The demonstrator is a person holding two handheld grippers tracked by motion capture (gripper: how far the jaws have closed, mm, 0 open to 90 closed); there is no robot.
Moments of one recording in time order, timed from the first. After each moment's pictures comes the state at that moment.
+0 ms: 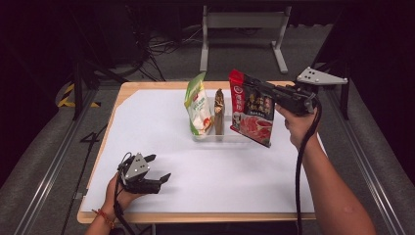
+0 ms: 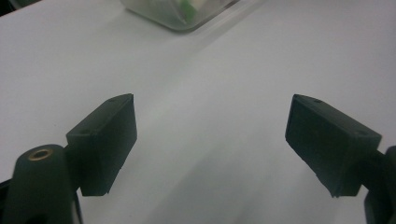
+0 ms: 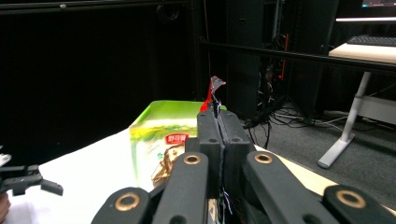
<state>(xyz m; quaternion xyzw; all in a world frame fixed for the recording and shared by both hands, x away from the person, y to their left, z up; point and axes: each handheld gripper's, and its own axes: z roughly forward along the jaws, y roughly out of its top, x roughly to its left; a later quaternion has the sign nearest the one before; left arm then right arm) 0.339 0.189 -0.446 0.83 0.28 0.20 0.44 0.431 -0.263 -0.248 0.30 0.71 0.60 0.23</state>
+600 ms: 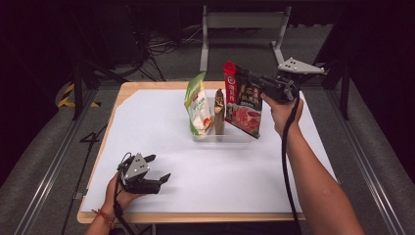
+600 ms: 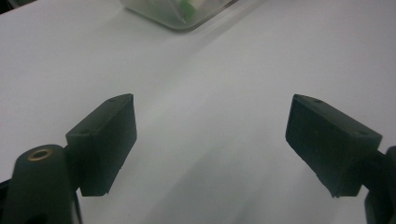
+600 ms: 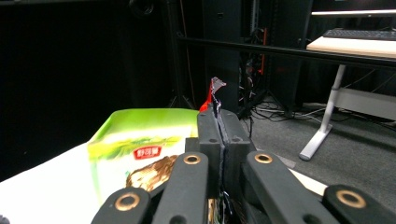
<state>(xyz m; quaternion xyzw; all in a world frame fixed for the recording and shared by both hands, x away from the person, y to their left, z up) 0.339 0.190 -0.446 0.83 0.28 0.20 0.45 0.471 -0.237 -0.254 0.34 0.70 0.58 0.25</state>
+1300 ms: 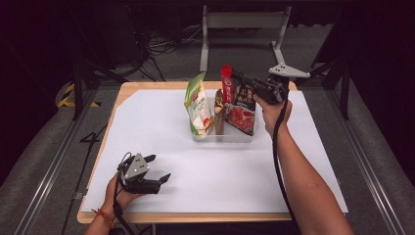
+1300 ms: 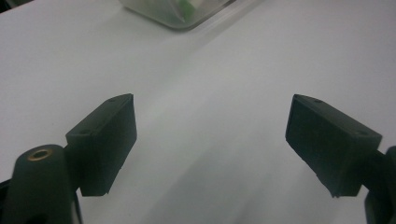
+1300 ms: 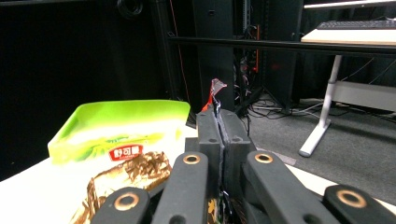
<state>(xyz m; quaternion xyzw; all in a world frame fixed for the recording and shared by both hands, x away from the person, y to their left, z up) 0.340 0.191 -0.447 0.83 0.27 0.19 0.44 0.496 -0.229 -0.289 0.35 0.69 0.58 0.25</state>
